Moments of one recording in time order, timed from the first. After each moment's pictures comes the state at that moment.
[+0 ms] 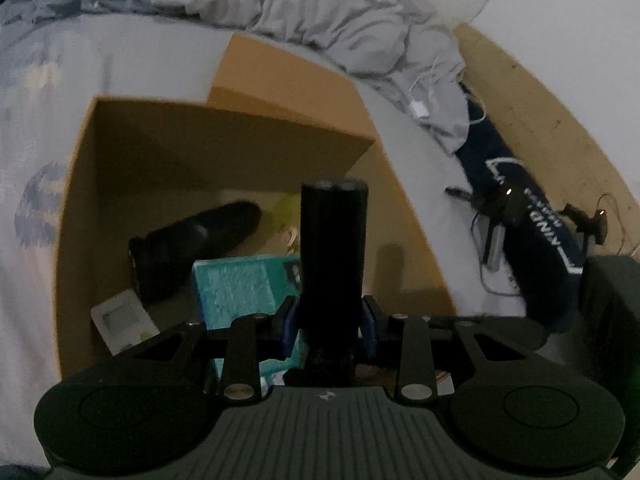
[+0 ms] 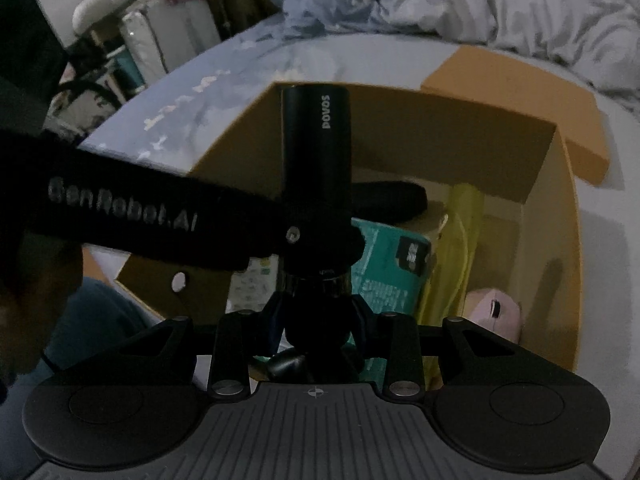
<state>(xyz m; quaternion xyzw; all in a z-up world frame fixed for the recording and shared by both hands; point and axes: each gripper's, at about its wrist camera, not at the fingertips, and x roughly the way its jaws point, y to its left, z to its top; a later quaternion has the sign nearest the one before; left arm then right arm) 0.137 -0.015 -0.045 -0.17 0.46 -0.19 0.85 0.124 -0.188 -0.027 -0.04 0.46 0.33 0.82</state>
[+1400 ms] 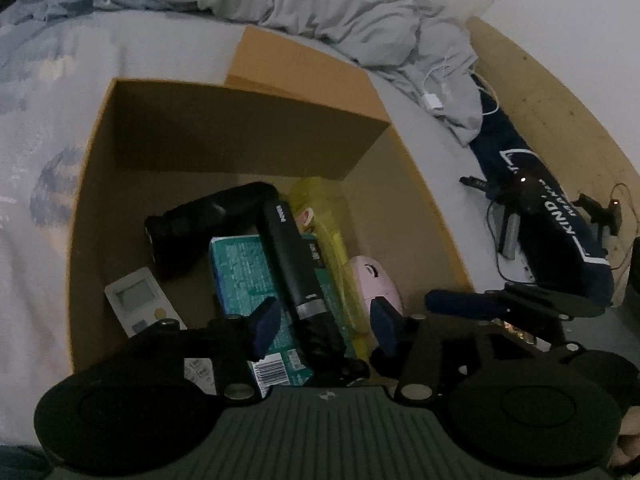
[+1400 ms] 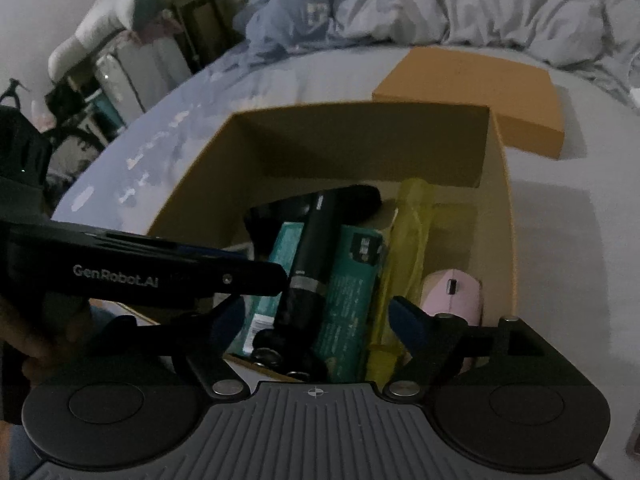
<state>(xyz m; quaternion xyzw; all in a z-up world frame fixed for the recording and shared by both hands) 0.124 -0.016 -0.045 -0.16 0.46 -0.17 0.86 0.112 -0.234 -0.010 0.01 0.44 0.30 0.85</state>
